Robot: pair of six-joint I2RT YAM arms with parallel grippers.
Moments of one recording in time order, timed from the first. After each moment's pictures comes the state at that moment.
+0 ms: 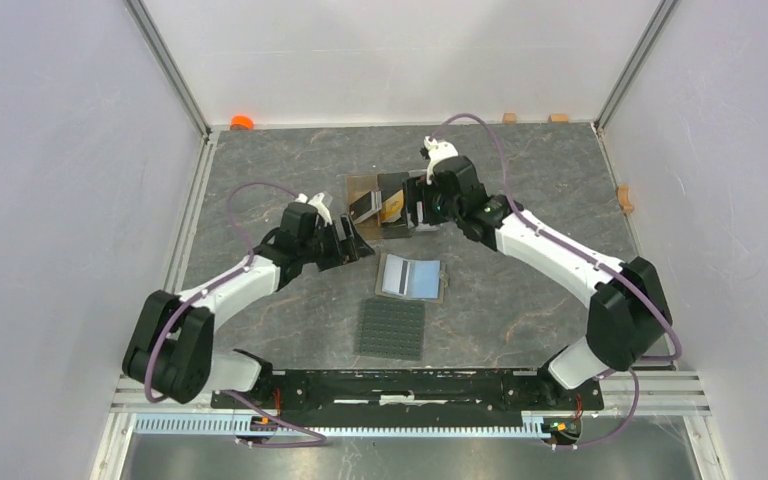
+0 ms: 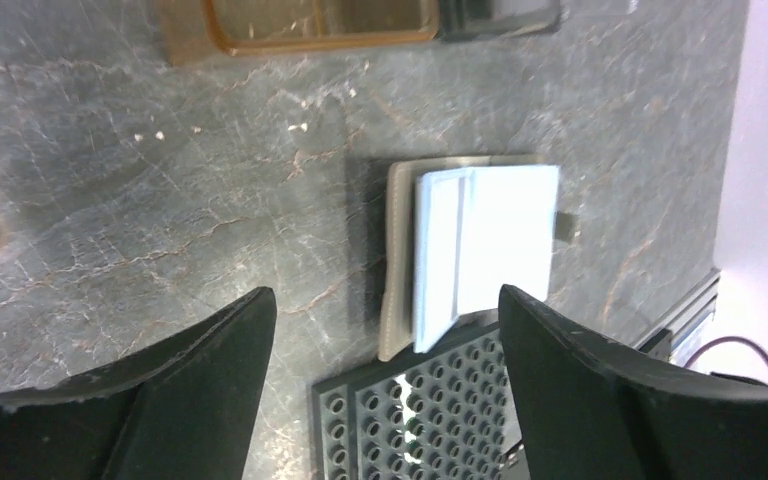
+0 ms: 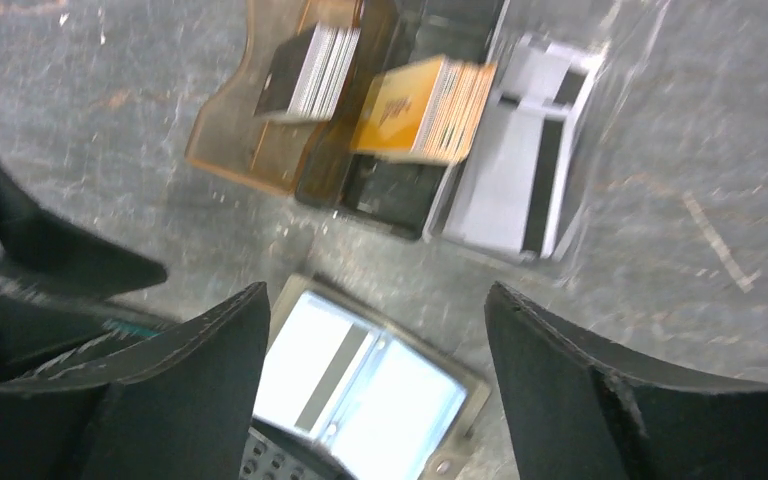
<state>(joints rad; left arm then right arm) -0.41 1.36 0.64 0.02 0.33 -0.64 0.66 1.53 1.15 -0.24 0.09 0.33</state>
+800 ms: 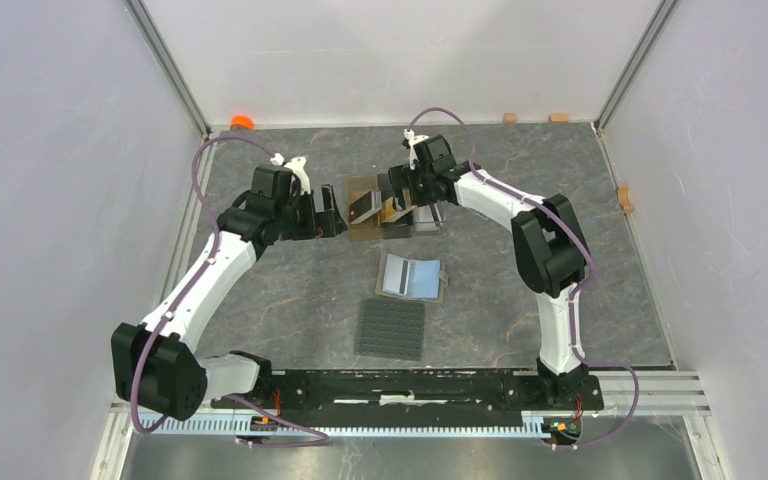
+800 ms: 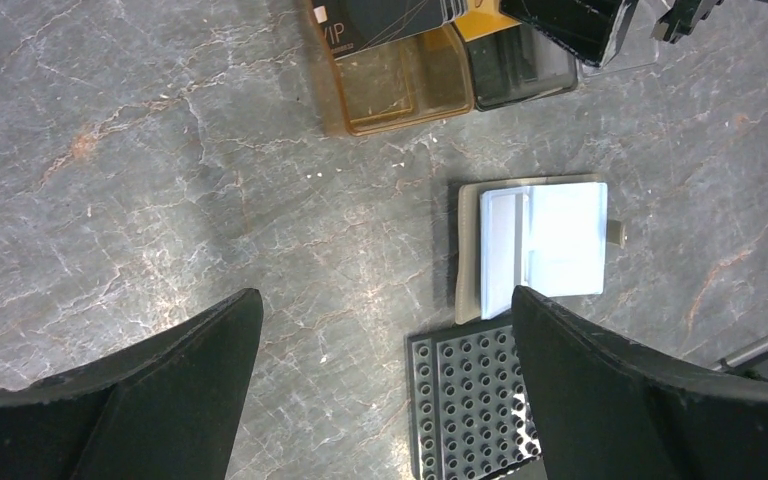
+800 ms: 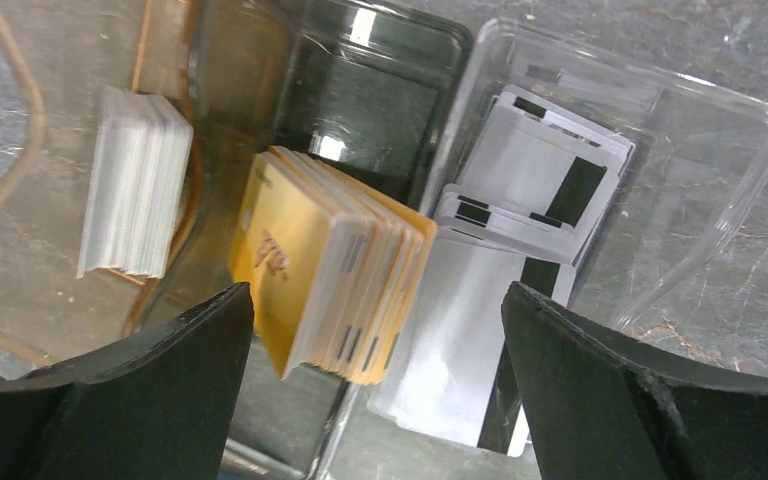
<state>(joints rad) -0.30 1.25 1.05 -0.57 0.20 -0.33 0.53 2.09 1.60 -0.35 -0.05 0.20</state>
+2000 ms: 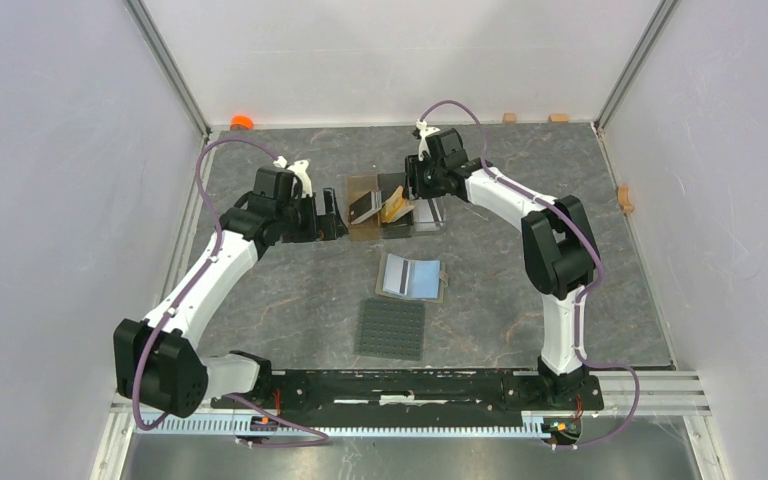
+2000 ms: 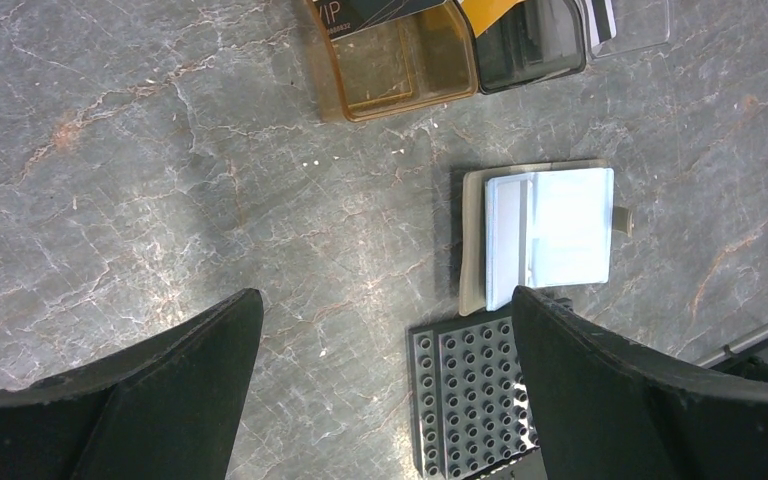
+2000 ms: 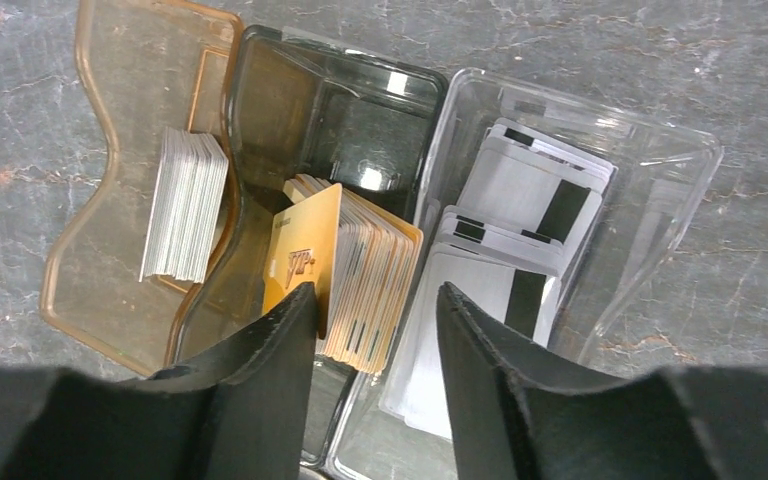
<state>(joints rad) -0.30 1.26 1.03 -0.57 0.21 -0.32 0.47 2.05 1.57 -0.30 -0.12 0.26</state>
